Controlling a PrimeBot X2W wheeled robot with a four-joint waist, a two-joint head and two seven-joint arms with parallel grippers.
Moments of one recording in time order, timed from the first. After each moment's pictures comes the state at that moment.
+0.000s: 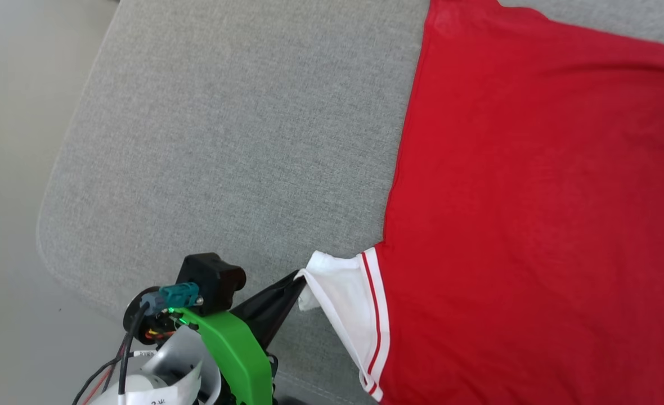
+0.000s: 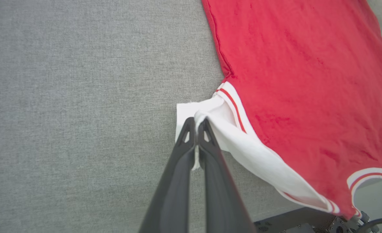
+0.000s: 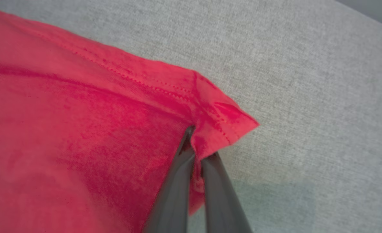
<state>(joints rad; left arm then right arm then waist) -0.21 0.62 -0.66 -0.41 -0.75 0.14 0.31 -0.82 -0.62 0.04 0.42 0.41 0.13 0.97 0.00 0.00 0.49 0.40</state>
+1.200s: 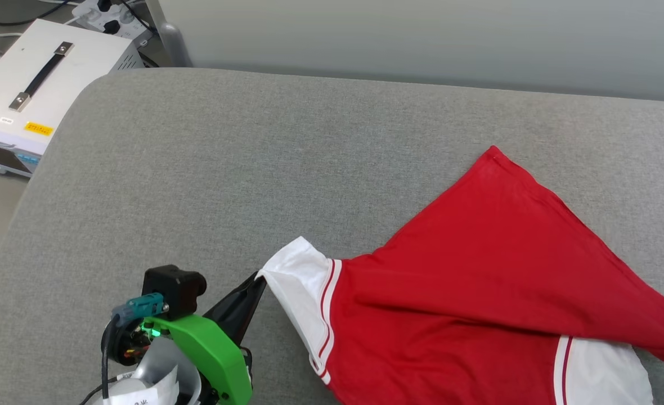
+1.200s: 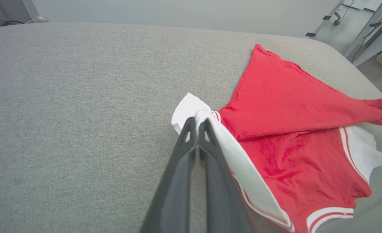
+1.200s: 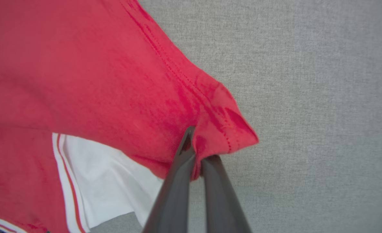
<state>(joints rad) -0.14 0.59 -0.60 -0.25 -0.78 0.17 0.15 0.02 -0.44 -0.24 -0.01 0.46 0.13 0.89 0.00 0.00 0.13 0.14</state>
